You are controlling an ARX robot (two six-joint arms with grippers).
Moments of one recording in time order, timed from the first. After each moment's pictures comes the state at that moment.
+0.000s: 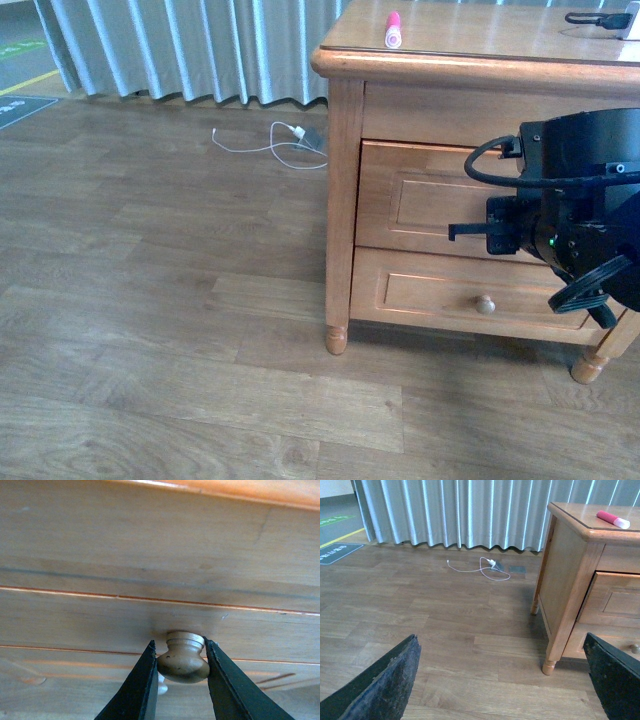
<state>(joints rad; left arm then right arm) 0.00 0.00 0.02 0.00 0.00 0.00 0.19 2.27 1.12 0.64 0.29 0.03</state>
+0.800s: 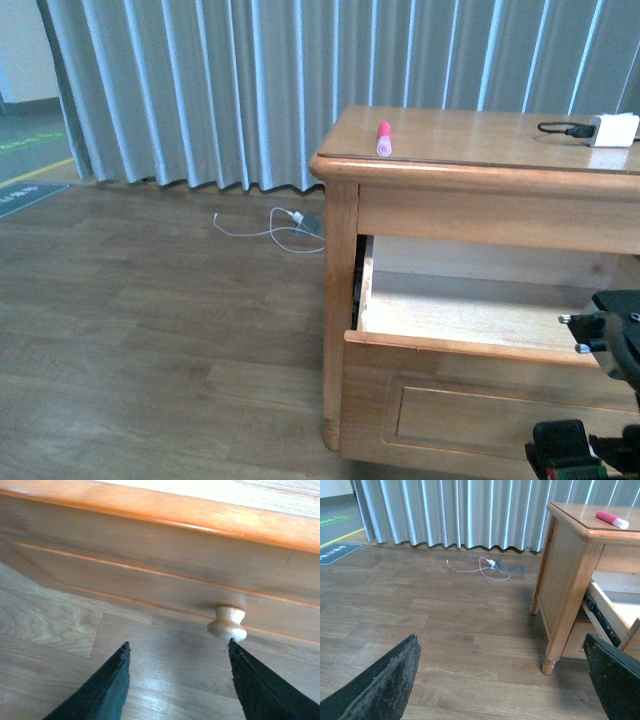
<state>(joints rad) 0.00 0.00 0.02 0.00 0.00 0.00 0.30 1.60 0.47 0.42 0.10 0.13</state>
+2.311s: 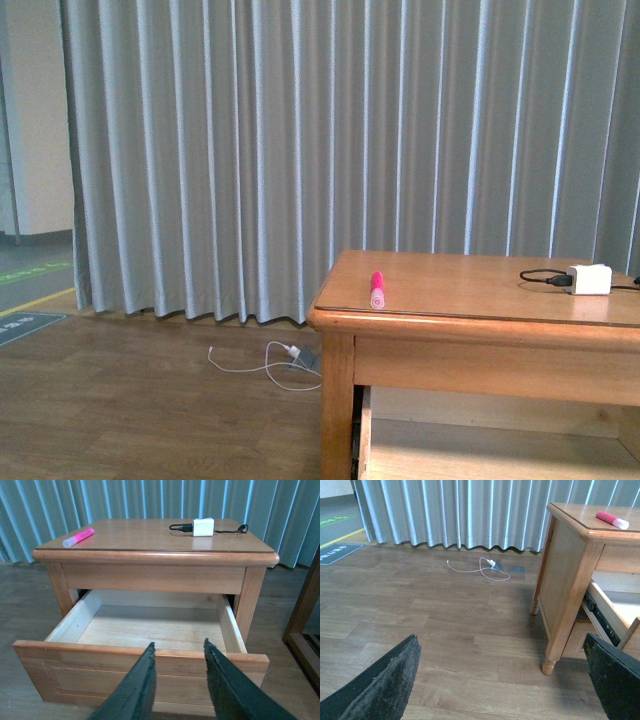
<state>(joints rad) 0.00 0.00 0.02 0.00 0.00 0.00 0.13 0.20 0.06 0.14 0.14 0.00</state>
